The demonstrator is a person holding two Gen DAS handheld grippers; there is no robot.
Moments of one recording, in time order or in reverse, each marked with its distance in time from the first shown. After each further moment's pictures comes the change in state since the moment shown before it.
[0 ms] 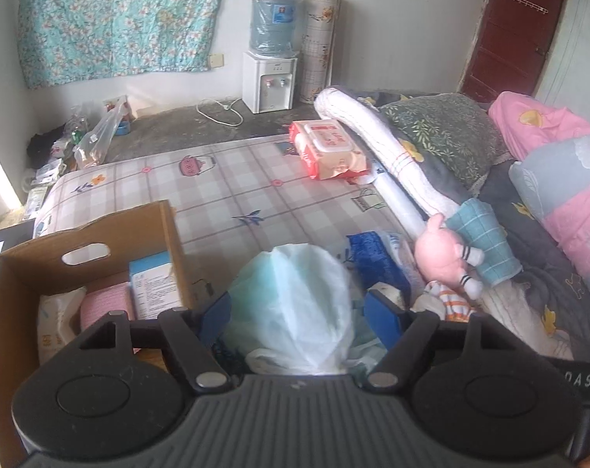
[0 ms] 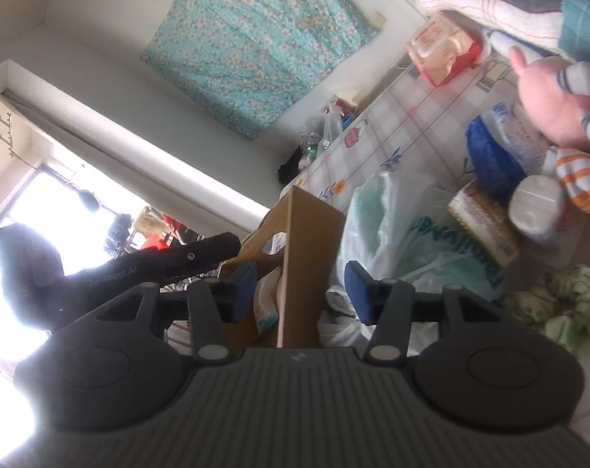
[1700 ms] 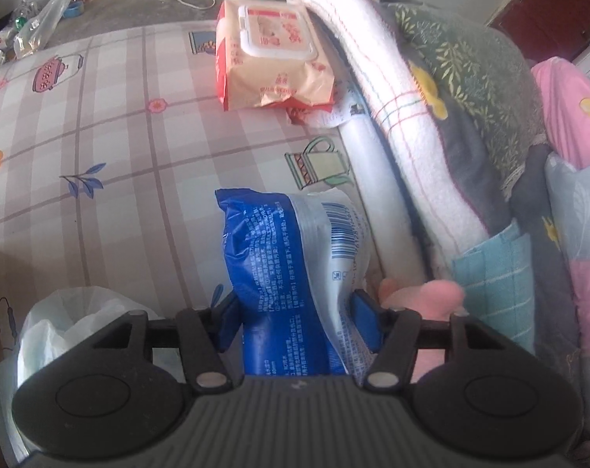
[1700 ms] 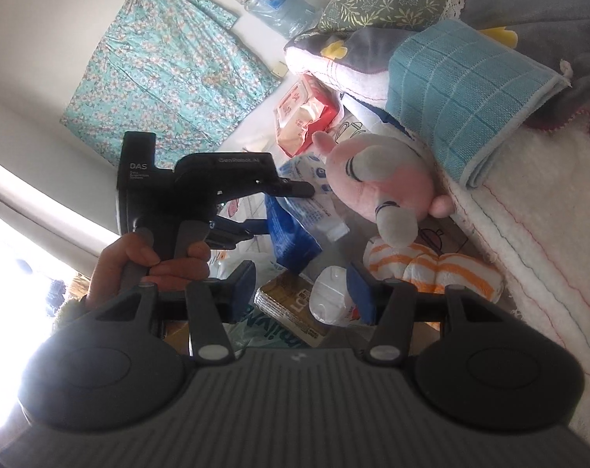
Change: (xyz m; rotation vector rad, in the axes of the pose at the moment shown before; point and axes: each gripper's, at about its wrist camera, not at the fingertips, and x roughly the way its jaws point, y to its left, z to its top) left arm 0.249 -0.061 0.086 -0.188 0.338 -0.123; right arm -0.028 -0.110 0.049 0.113 -0.144 -0.199
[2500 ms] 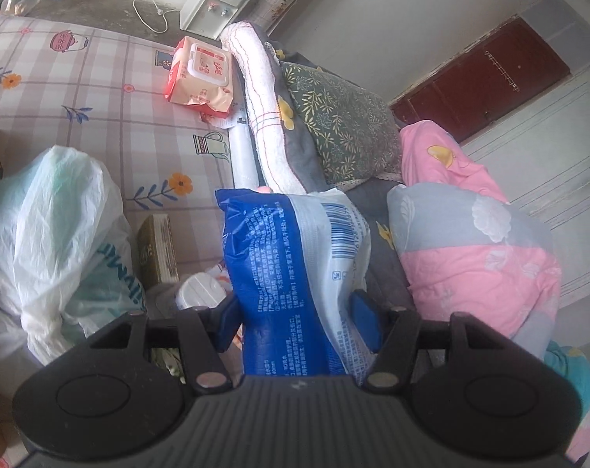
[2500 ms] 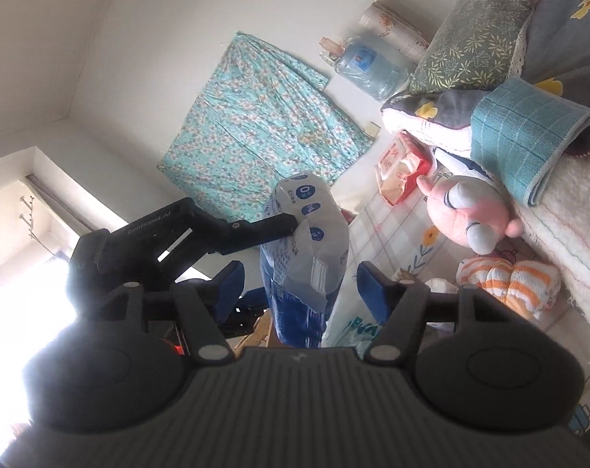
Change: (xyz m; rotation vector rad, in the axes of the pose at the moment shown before) left arm -0.150 -0.021 -0.152 -0.144 -0.175 -0.378; right arm -0.082 0.021 -0.044 -0.048 -0.194 0.318
